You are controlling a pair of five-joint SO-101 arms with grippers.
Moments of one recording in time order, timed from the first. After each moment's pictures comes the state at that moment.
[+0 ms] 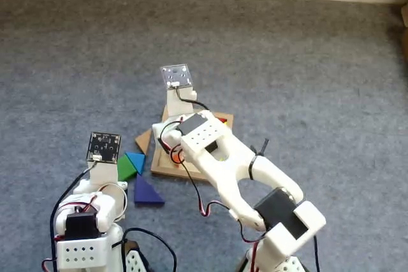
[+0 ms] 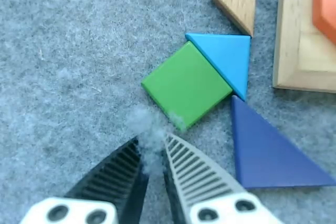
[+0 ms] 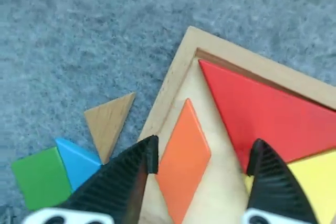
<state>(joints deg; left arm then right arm) -10.9 -102.5 96.0 76.7 -3.6 -45.3 3.4 23.3 40.2 -20.9</state>
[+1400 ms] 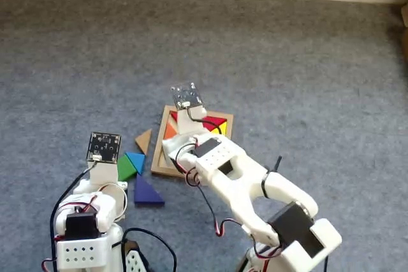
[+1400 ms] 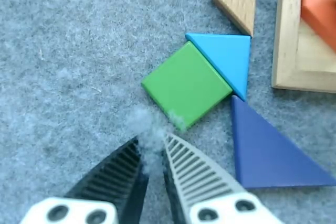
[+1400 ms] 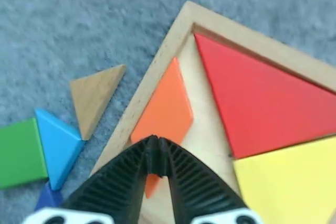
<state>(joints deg) -10.9 -102.5 96.0 76.7 -3.6 -44.8 -1.3 43.3 23.6 -16.5</state>
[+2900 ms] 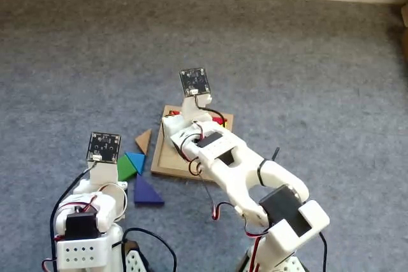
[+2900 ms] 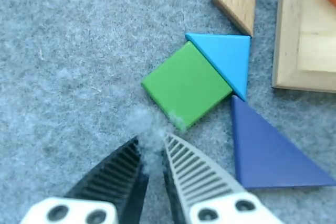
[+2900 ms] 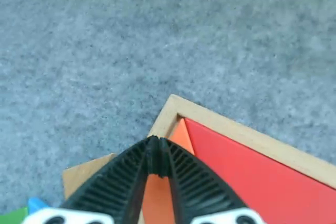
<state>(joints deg) -10.9 -102.5 96.0 76.7 -3.6 -40.6 5.8 40.7 3.6 -16.5</state>
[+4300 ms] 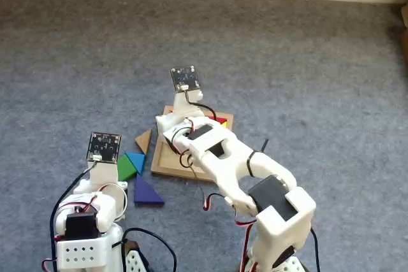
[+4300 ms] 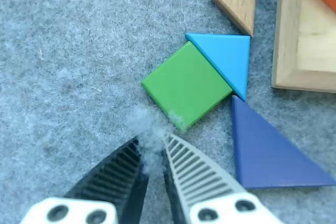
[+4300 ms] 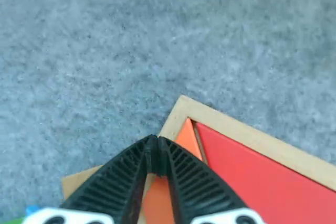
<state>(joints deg) -10.9 -102.5 96.0 76.7 -3.6 -41.7 15.5 31.7 10.3 -16.5</state>
